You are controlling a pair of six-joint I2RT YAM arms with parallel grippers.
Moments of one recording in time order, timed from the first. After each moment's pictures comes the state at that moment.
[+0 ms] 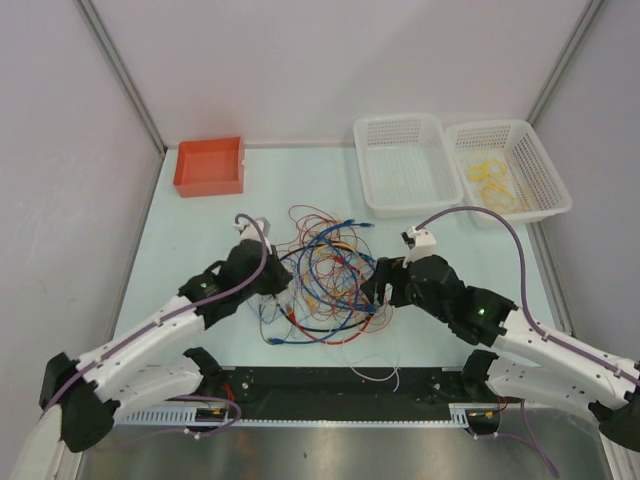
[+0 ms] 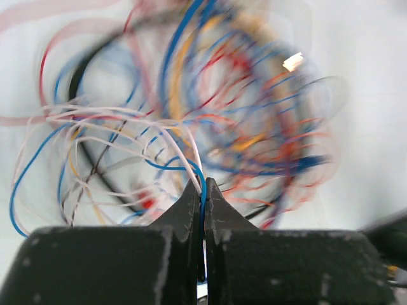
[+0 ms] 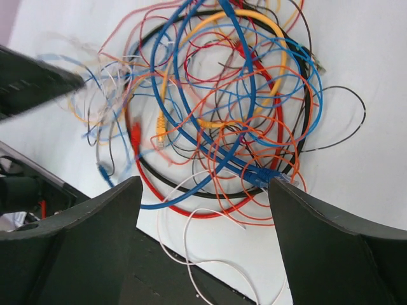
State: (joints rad) left arm -0.72 0.96 0.63 -0.41 -0.17 -0.76; right arm 0.96 0.84 0.70 -0.40 0.25 0.66
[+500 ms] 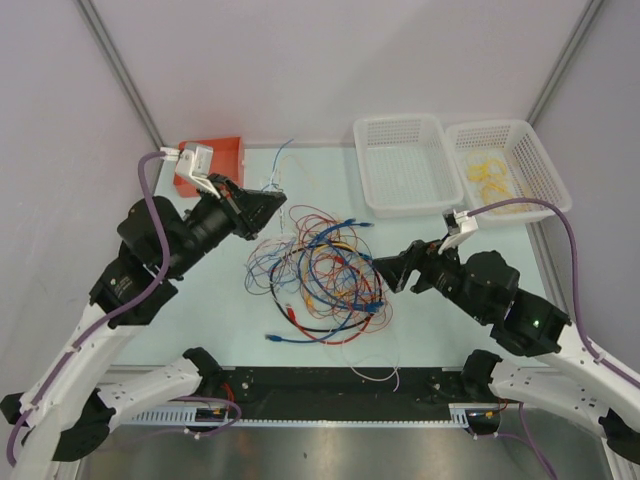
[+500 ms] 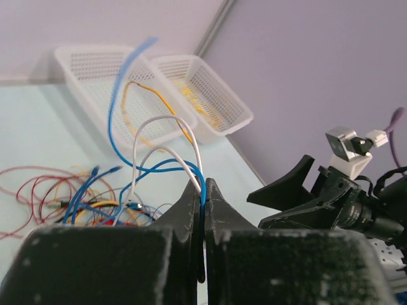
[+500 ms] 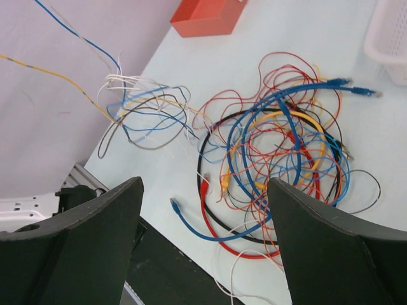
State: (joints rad) left arm -0.72 0.86 1.29 -0.44 -0.03 -0.53; right arm 0.96 0.66 0.87 -0.41 0.25 0.60
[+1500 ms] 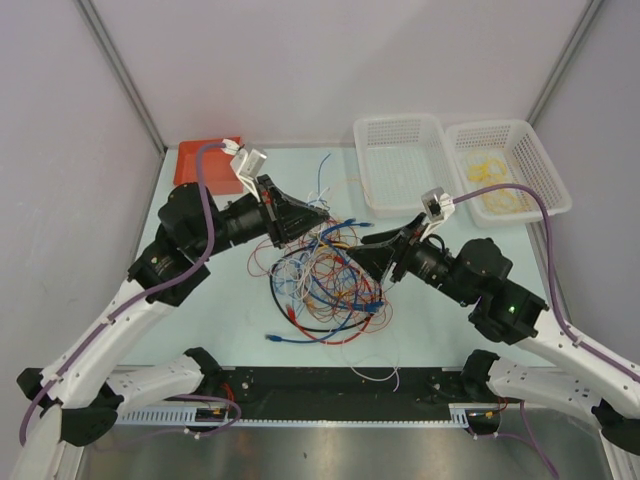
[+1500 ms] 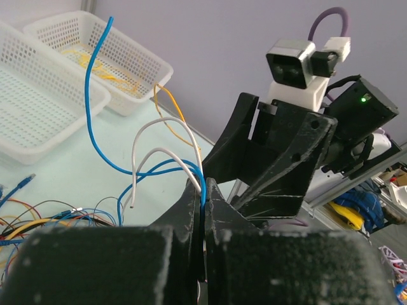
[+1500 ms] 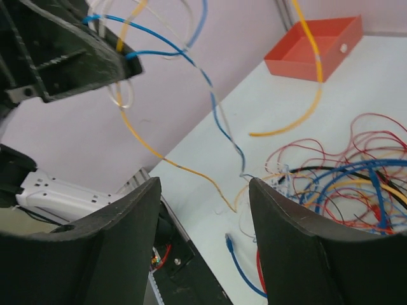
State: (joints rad) left arm -0.72 0.98 1.27 -0.24 0.40 -0.51; right arm 0.96 0.78 0.91 -0.07 0.03 0.54
